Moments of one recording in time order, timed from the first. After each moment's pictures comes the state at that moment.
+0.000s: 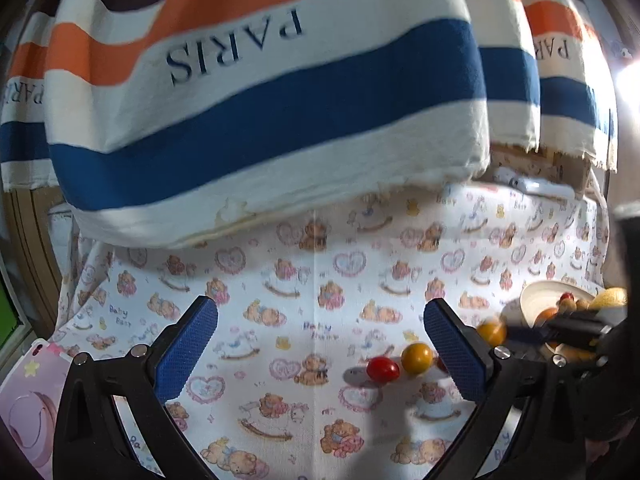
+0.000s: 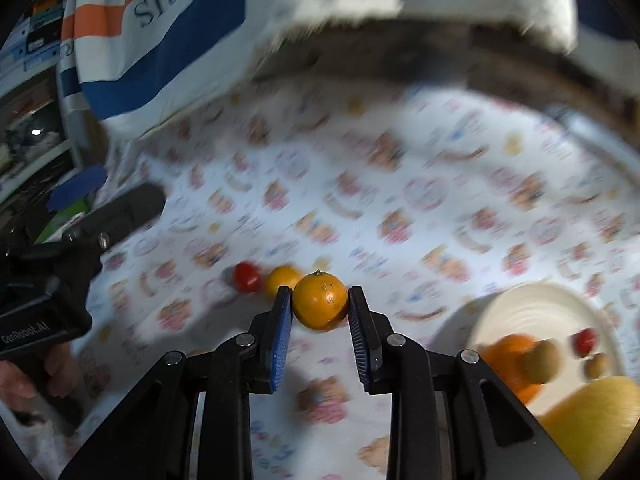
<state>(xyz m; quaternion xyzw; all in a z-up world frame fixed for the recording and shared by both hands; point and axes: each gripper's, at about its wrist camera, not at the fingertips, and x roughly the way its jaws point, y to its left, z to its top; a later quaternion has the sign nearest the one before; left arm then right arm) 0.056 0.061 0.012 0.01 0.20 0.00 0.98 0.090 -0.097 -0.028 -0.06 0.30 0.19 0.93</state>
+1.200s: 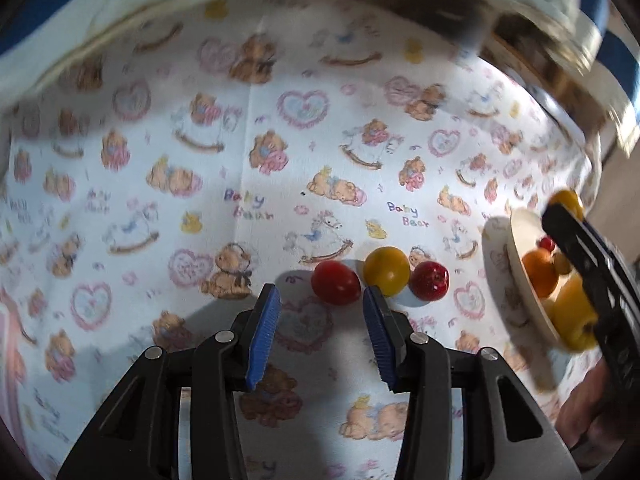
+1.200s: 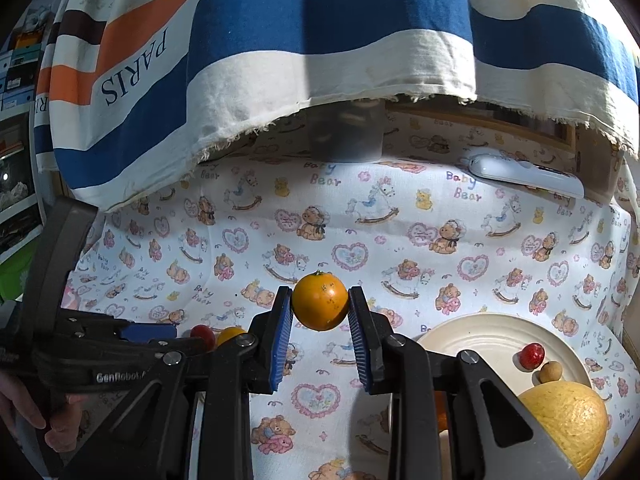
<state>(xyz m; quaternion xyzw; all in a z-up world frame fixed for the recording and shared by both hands) 0.123 0.056 -0.045 -0.08 0.45 -0.09 0.88 0.076 -0.130 -0.005 -0.01 0.20 0.12 0.97</state>
